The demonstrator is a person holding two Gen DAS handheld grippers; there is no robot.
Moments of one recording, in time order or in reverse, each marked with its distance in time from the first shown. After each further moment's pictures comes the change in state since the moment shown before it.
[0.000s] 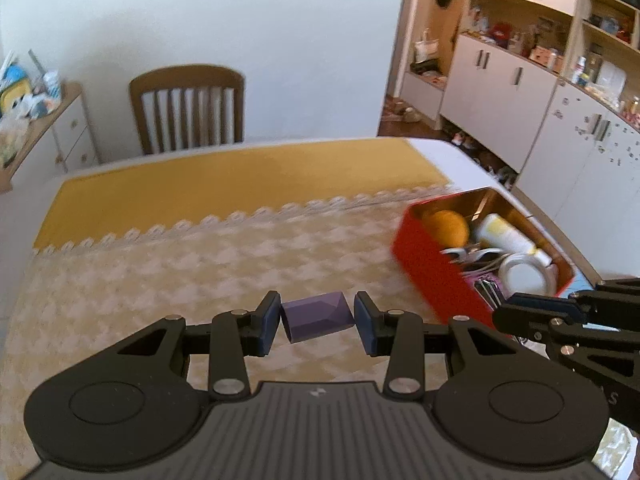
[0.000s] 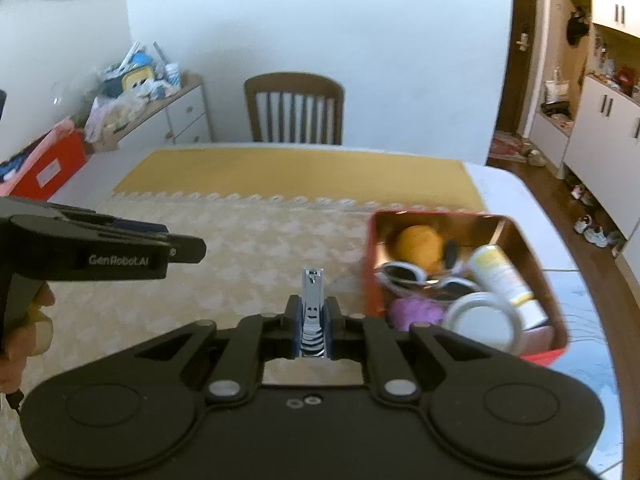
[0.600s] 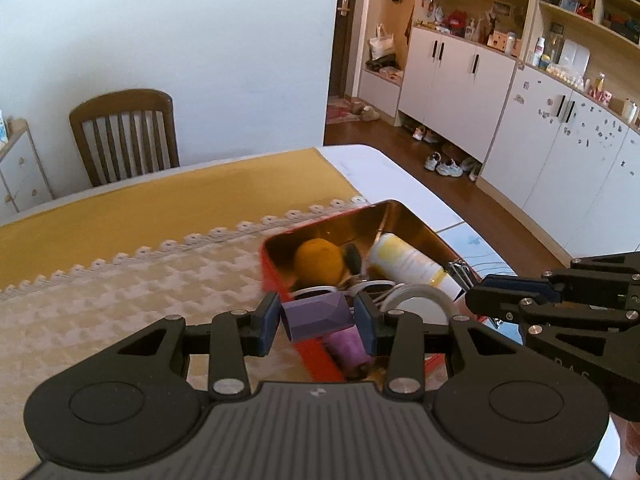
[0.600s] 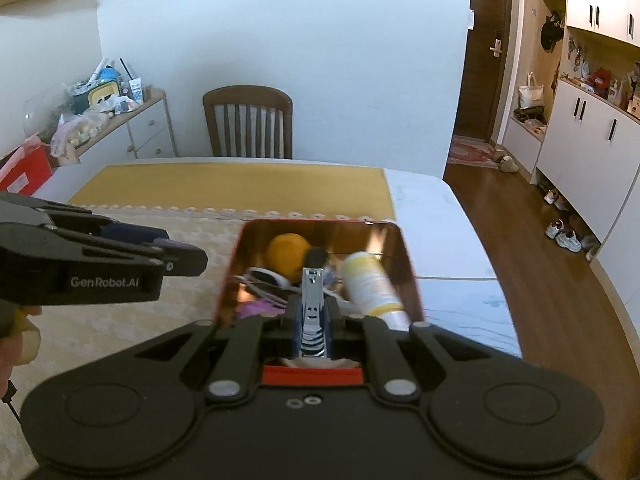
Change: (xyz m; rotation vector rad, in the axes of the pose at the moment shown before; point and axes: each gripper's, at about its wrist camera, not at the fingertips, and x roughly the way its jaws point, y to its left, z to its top) left arm 0.037 -0.129 0.029 0.074 0.003 -0.065; right arm -0.014 -0.118 -0.003 -0.008 -0.015 -0.040
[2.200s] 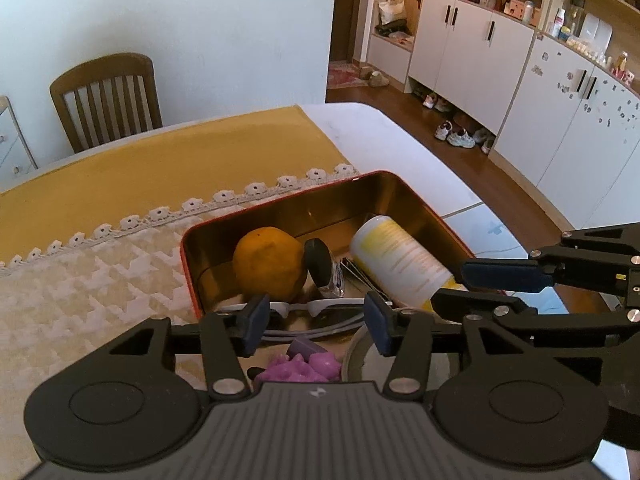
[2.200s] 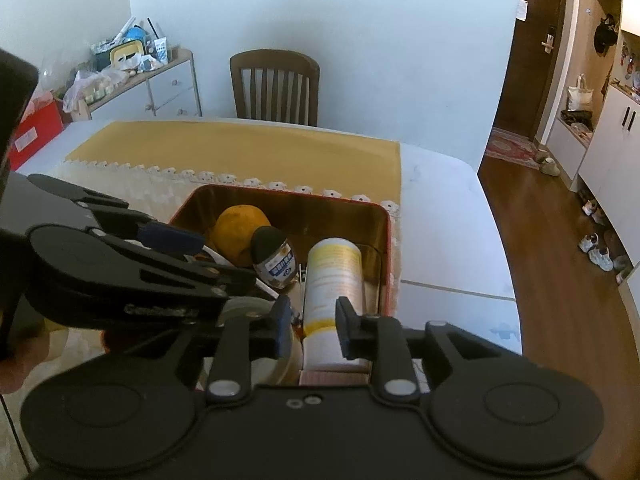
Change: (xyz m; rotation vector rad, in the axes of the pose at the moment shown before) left arm 0.092 -0.037 0.008 -0.014 0.097 0.032; right arm 0.057 -0.049 0.004 -0.110 0.072 0.116
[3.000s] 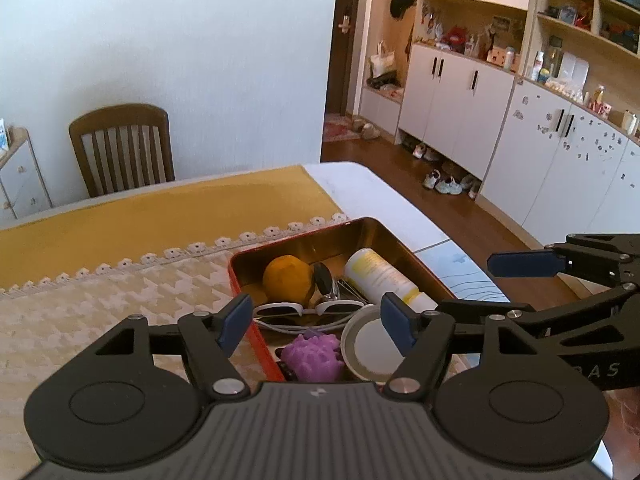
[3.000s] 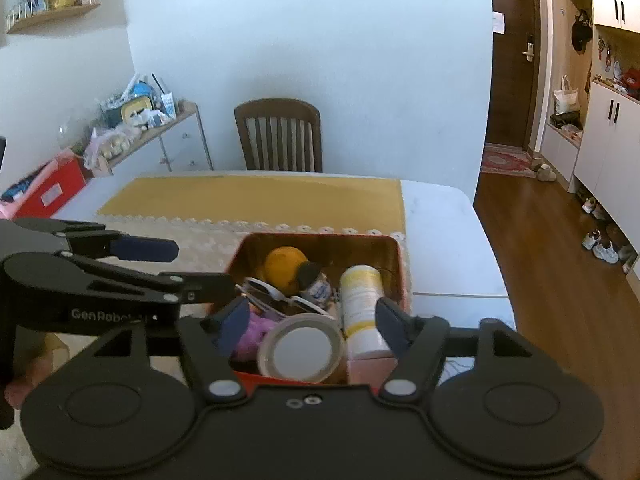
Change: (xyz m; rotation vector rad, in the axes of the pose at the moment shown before) left arm -0.098 0.009 -0.021 0.006 -0.172 -0.016; right arm -0.070 0.027 -0.004 0.094 -0.131 0.027
